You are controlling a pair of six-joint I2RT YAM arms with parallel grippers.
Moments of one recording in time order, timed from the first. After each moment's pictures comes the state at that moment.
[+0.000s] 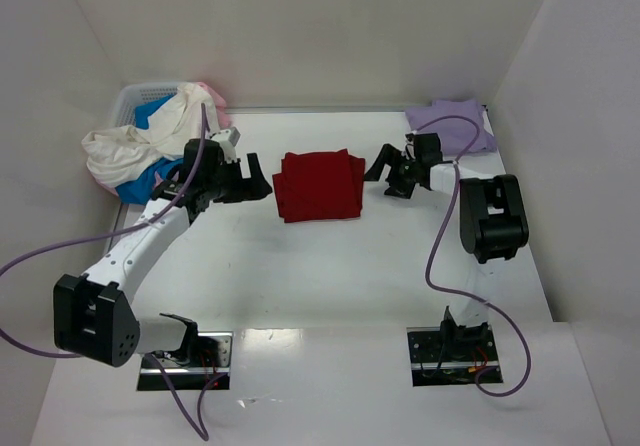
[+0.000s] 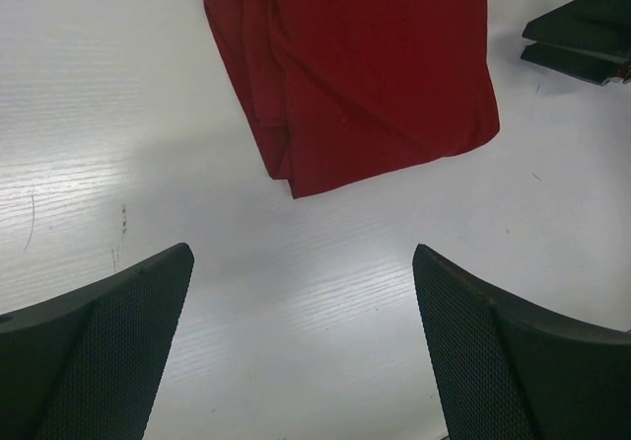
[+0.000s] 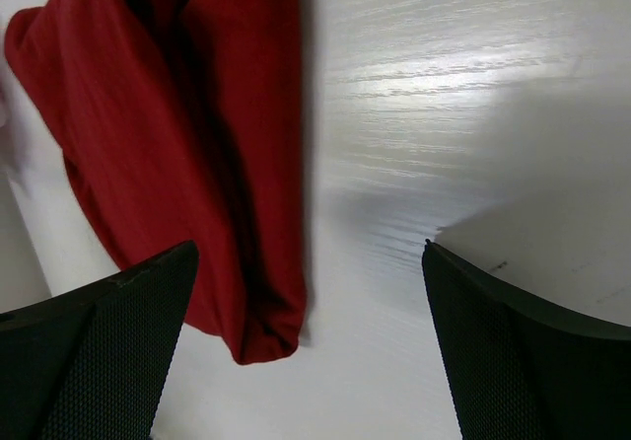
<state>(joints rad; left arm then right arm) -0.24 1.29 1.02 -0.40 0.21 -0.37 0.10 1.92 1.16 -0.08 -0.45 0.56</state>
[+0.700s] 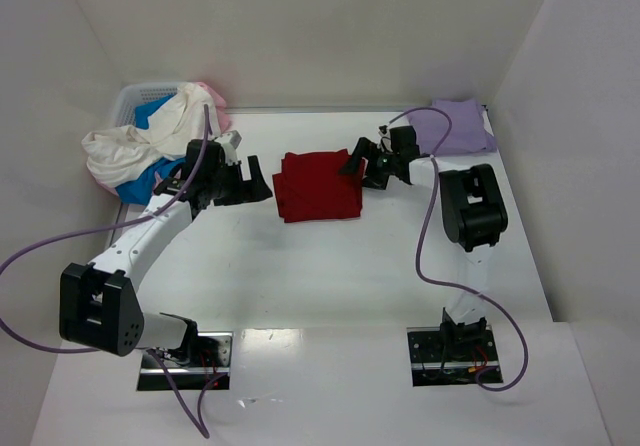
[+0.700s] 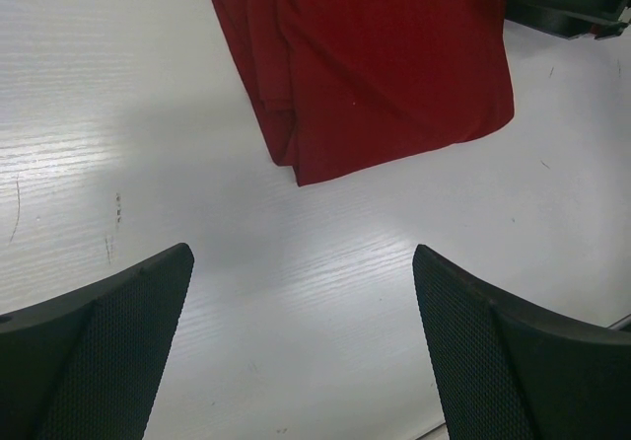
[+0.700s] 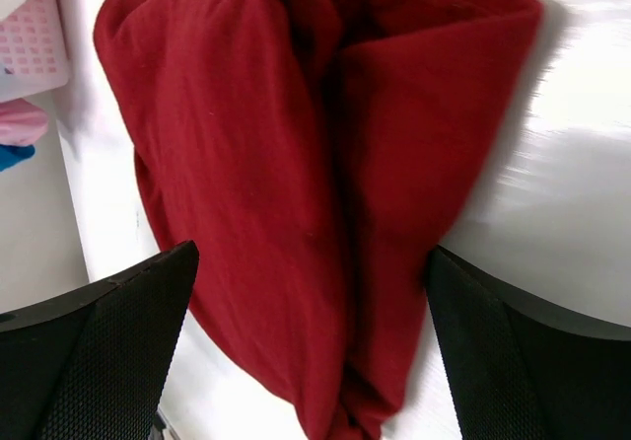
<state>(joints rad) -0.22 1.35 1.02 -0.42 0.26 -0.37 0.20 2.07 1.30 0.02 -0.56 0.60</state>
